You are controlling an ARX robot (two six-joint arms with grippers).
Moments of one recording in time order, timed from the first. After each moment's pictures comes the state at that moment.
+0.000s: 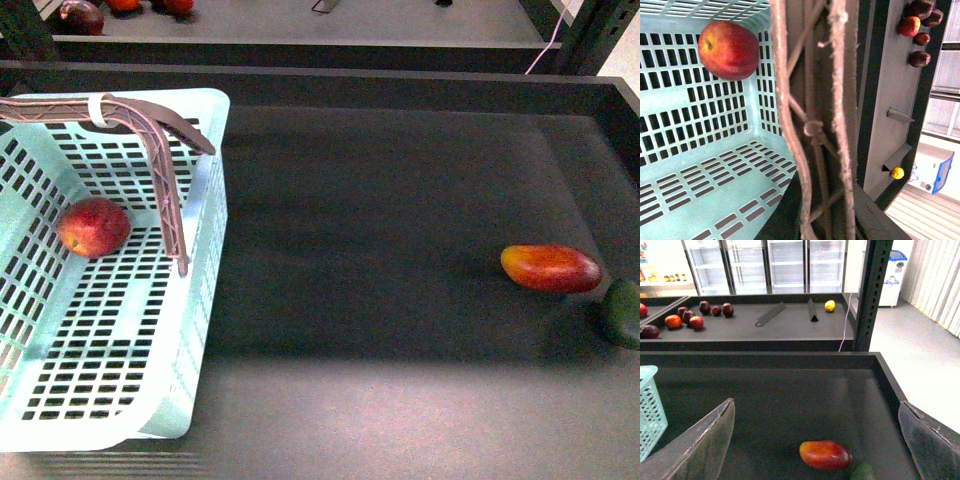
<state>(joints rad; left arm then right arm) -0.06 1.72 0.78 0.26 -0.16 -1.58 0.00 0.01 0.02 0.00 0.00 0.00</state>
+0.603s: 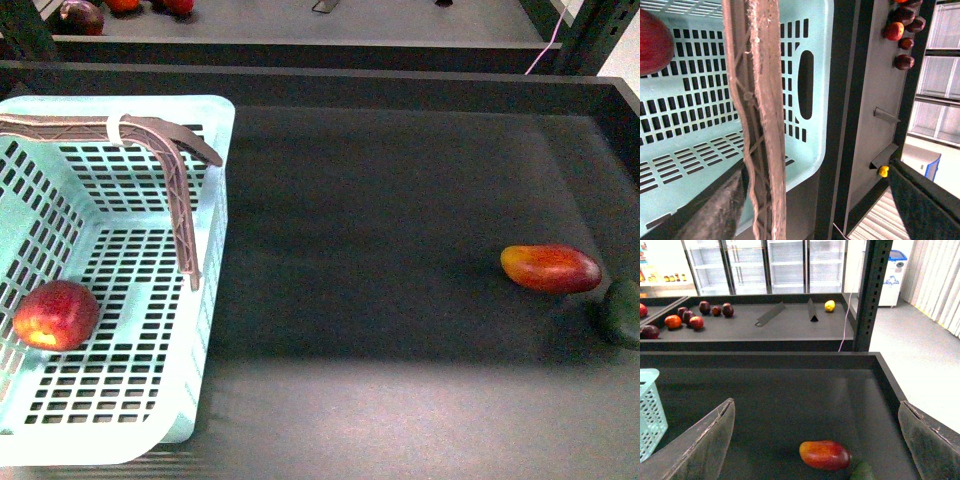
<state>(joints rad) -0.11 1.50 0.75 0.08 -0.22 -1.63 0.00 0.01 0.02 0.00 0.00 0.00</state>
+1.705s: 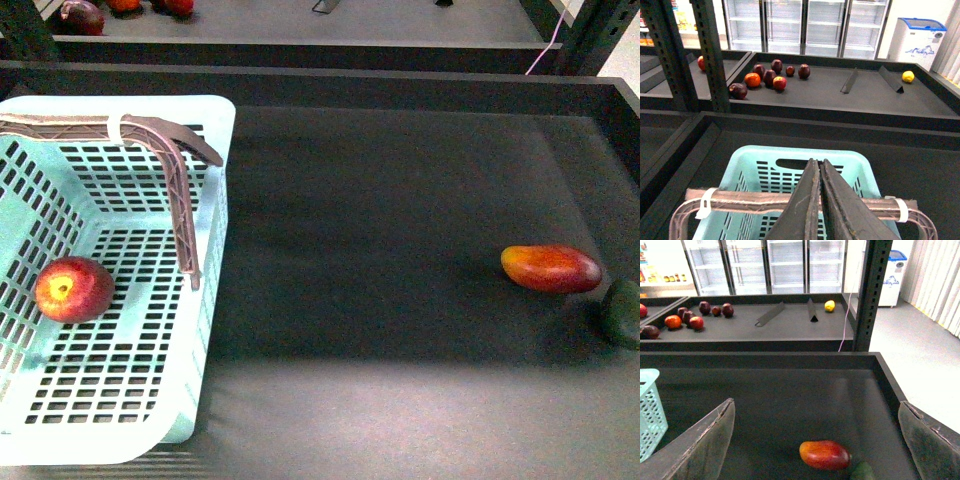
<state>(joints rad) -0.02 1.01 0.14 0.86 -0.01 -0.03 0.00 0.00 0.02 0.00 0.00 0.00</state>
